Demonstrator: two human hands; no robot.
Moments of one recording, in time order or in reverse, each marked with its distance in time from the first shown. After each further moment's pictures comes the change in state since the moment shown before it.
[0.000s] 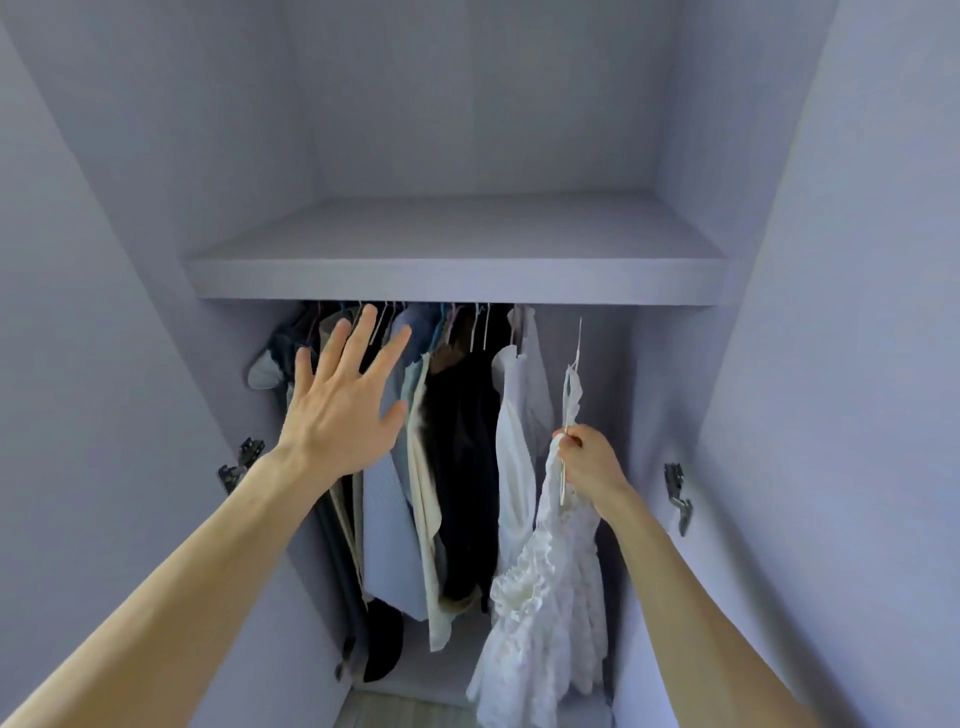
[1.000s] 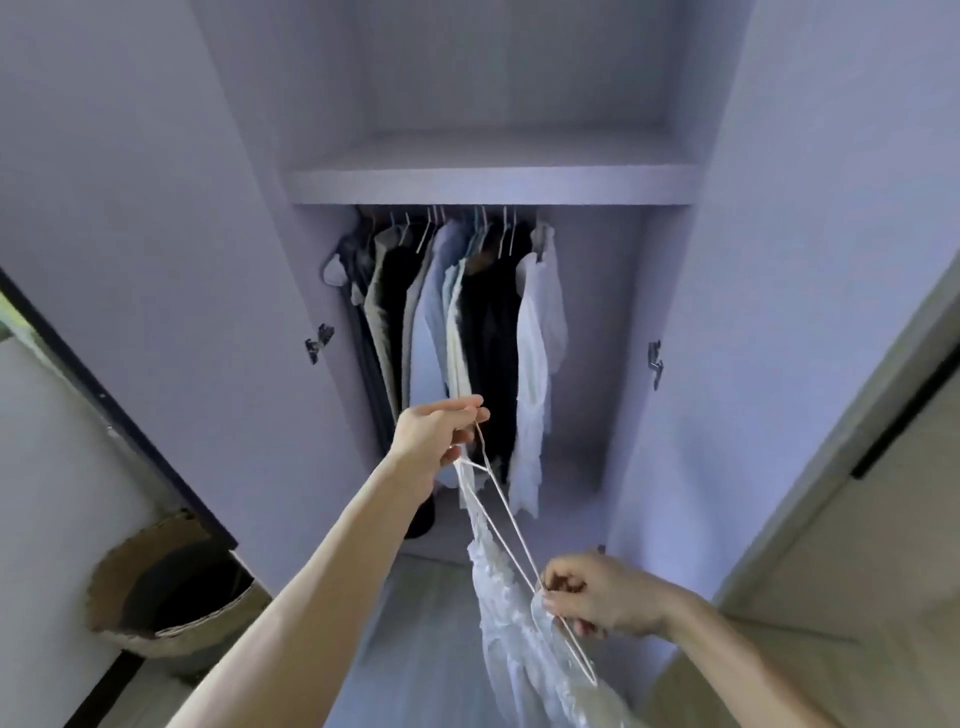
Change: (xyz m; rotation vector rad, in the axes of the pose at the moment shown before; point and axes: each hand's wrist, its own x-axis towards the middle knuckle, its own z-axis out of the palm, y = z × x) left_hand -0.237 0.100 -0.037 -1.424 -0.310 -0.825; right_hand -0.362 0.071 -0.026 -0.323 -0.871 -0.047
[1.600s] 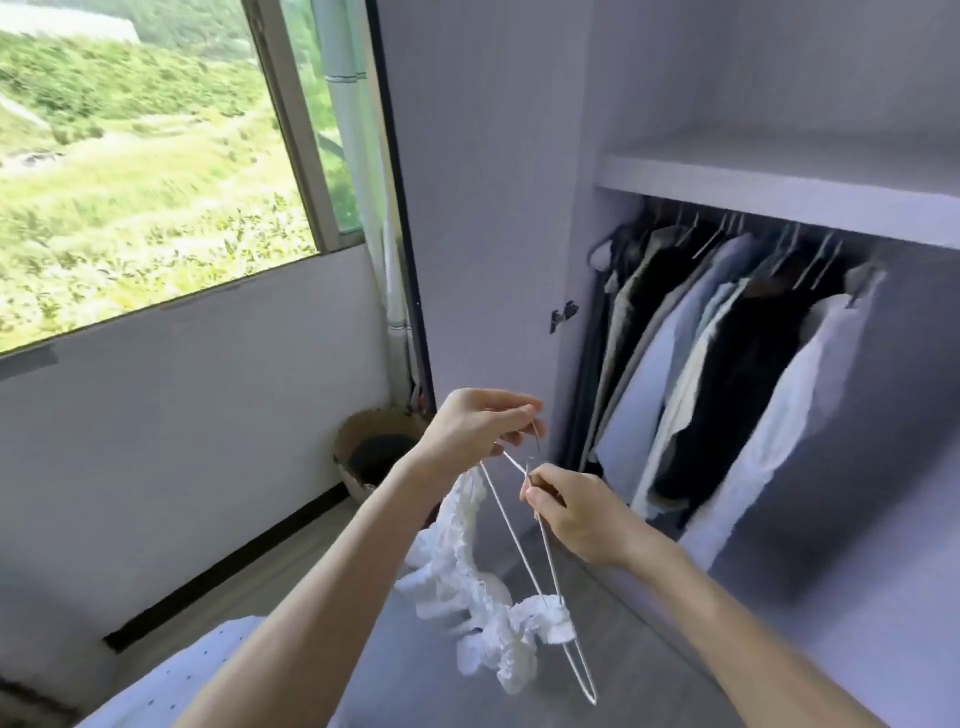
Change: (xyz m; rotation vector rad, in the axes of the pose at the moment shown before) left_hand -0.123 0.002 -0.153 0.158 0.293 0.153; right_hand 0.110 -0.168 0.070 -0.315 0.004 -0.512
